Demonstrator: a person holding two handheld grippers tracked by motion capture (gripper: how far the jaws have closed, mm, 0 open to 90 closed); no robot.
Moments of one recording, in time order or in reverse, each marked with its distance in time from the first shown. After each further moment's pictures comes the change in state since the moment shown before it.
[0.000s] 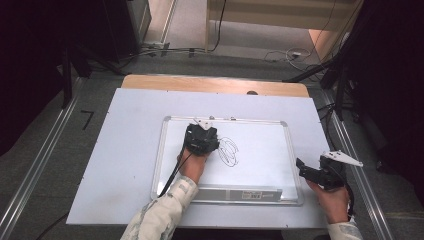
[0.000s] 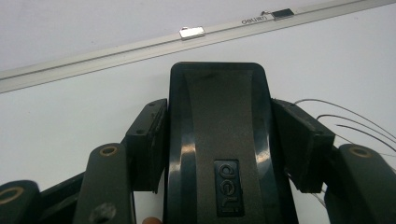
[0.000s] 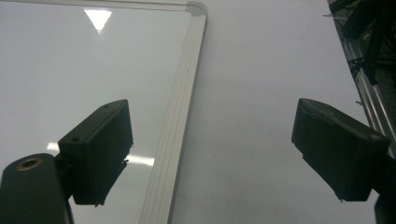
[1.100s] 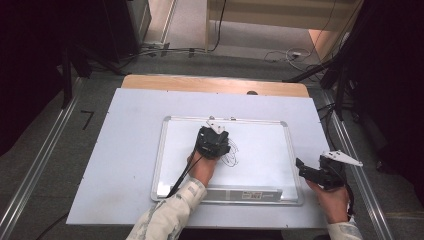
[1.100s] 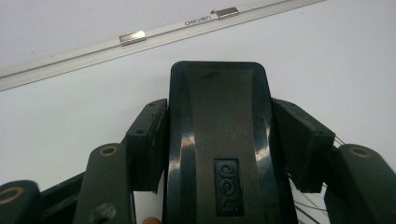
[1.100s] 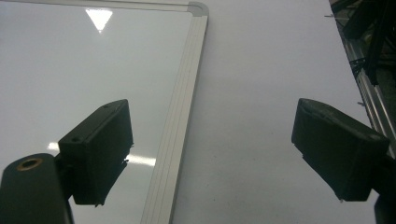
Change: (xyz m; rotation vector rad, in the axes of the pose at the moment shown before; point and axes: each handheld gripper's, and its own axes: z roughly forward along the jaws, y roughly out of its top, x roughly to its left) left arm -0.032 0.001 0.004 0.001 -0.046 0.058; right arm 0.000 0.000 0.001 -0.001 0.003 -0.002
